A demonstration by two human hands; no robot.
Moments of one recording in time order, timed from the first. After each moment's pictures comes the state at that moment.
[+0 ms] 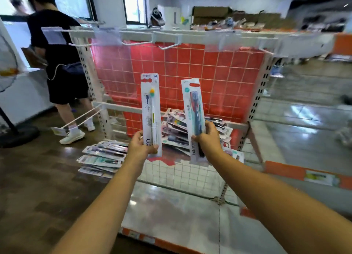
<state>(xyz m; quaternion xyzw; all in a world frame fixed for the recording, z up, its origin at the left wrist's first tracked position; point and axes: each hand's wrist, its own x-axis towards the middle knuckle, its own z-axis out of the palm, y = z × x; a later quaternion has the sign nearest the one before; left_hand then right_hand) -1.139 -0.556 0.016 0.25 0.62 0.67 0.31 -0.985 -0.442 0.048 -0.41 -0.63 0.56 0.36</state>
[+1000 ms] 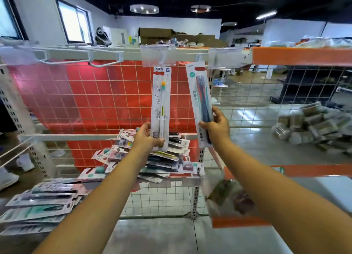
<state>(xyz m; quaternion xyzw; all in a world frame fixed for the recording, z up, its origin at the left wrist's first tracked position) -1.070 -0.425 0.061 0.41 0.55 0.62 0.39 -0.890 -0.351 0.082 -0.41 -0.55 0.47 0.56</state>
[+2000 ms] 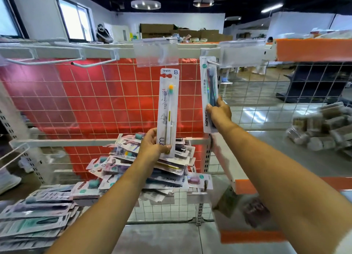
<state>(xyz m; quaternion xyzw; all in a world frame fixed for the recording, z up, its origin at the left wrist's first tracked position) -1.071 -0.381 0.048 0.42 0.54 0.62 0.39 -0.916 -0.242 0.097 -0.51 -0.54 0.43 0.52</state>
